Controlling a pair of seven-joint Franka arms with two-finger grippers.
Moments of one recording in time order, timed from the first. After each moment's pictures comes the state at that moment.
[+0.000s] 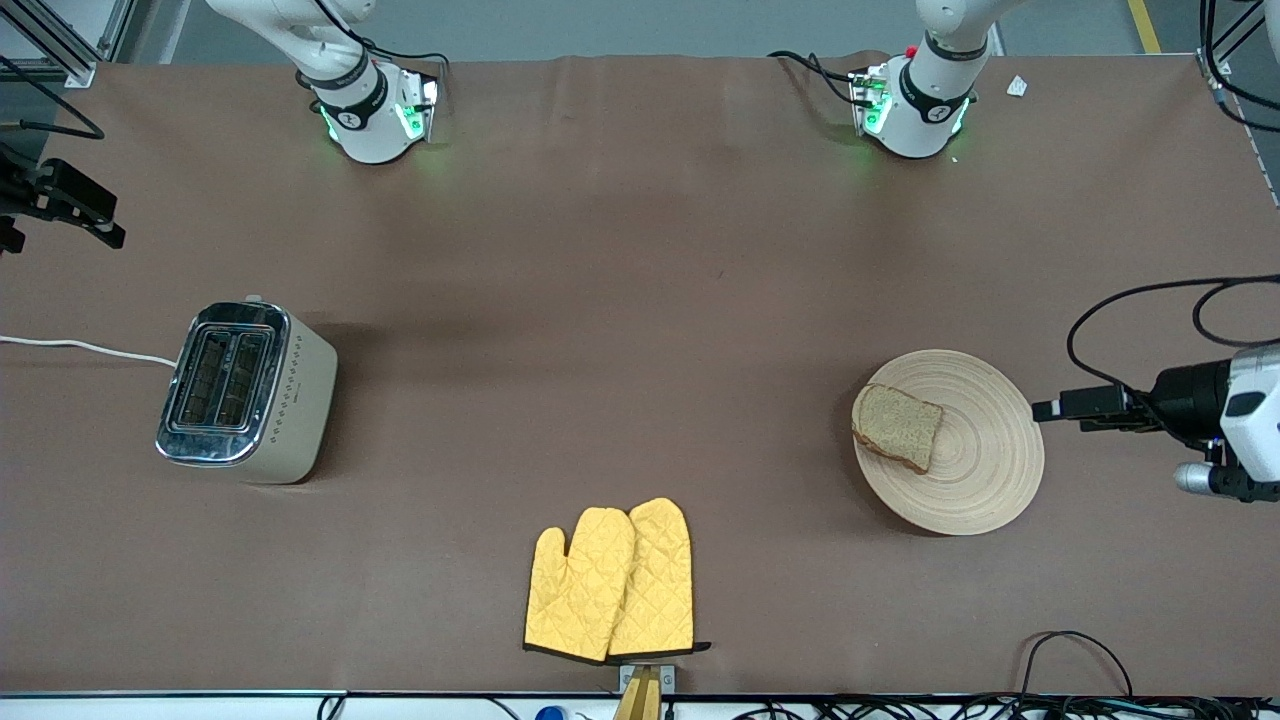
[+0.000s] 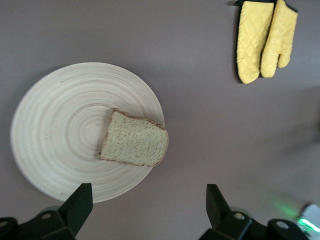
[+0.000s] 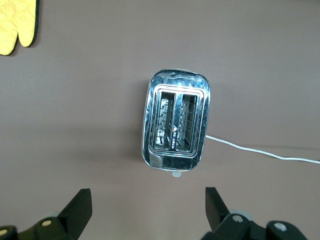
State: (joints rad) left arm 0.50 0.52 -0.60 -1.28 -0.13 1.64 0.05; right arm -0.07 -0.05 0.04 -1.52 -0.03 1.50 -0.10
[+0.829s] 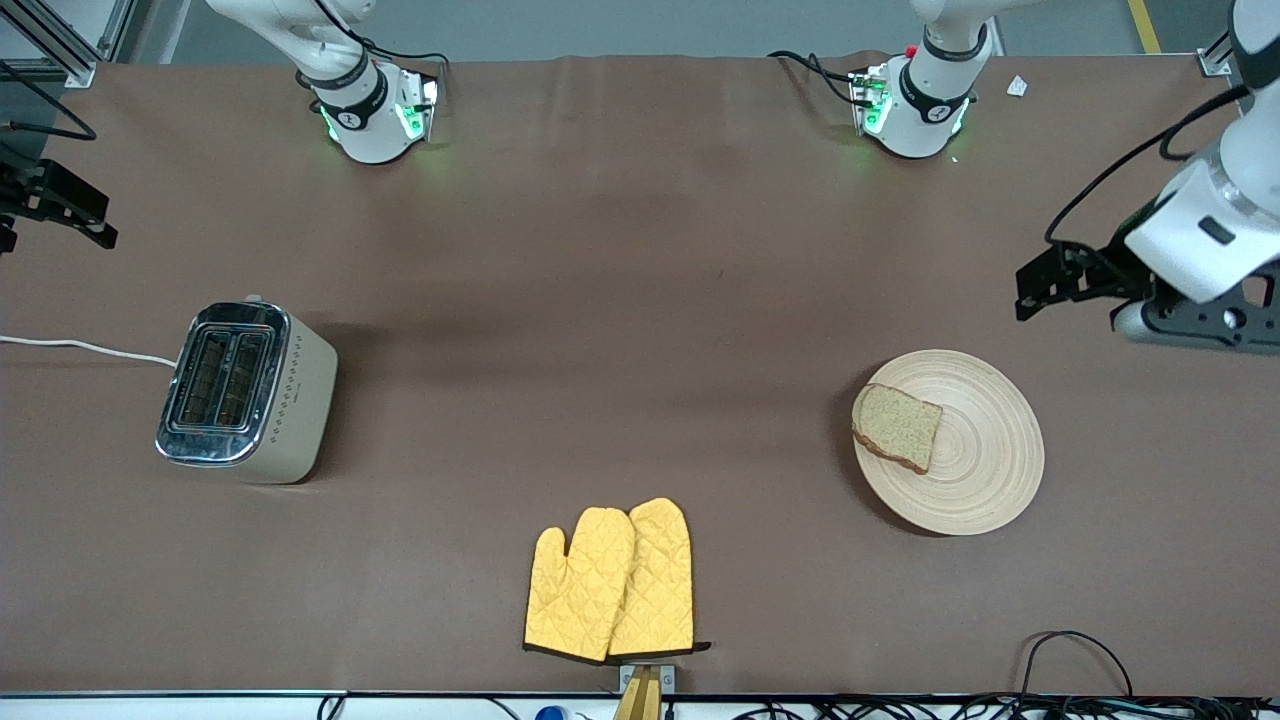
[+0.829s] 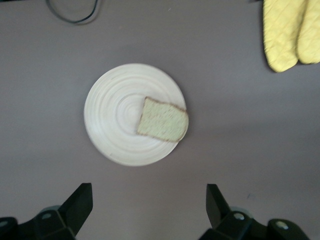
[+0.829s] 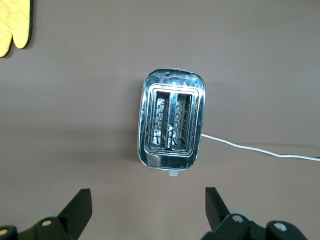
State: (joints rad) left arm 0.18 0.18 -0.43 -1.30 0.08 1.49 -0.13; right arm -0.07 -0.05 0.03 -1.52 -0.04 1.50 -0.10
